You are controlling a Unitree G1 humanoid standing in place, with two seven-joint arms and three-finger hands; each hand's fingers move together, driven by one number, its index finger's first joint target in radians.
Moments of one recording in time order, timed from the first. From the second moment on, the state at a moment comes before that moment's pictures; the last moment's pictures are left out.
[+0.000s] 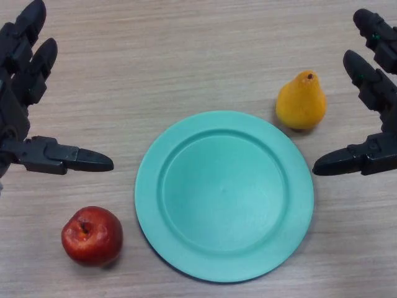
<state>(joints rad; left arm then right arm) -0.20 0.39 0.25 -0.35 -0.28 0.30 -0.20 -0.25 -0.35 -0.14 -0.48 0.35 0.59 0.15</state>
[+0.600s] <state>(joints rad) -0.09 0.37 0.25 -0.50 -0.24 0.28 -0.21 -0.26 -0.35 -0.14 -0.48 0.35 0.59 0.15</state>
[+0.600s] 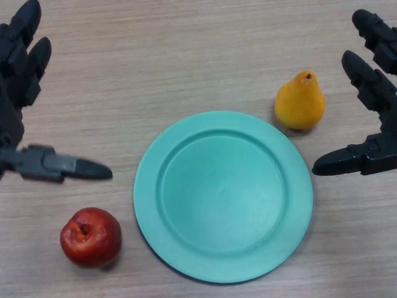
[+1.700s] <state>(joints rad) 0.24 0.18 0.22 -0.03 0.00 -0.25 -0.37 -0.31 -0.31 -0.10 -0.48 0.49 0.60 0.03</state>
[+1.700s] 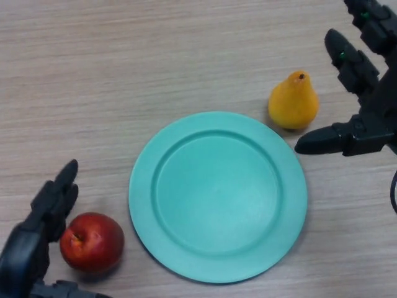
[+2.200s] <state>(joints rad) 0.22 0.23 0.17 0.09 0.30 -0.45 -0.17 -0.30 -0.34 -0.11 -0.48 0.49 0.60 0.03</state>
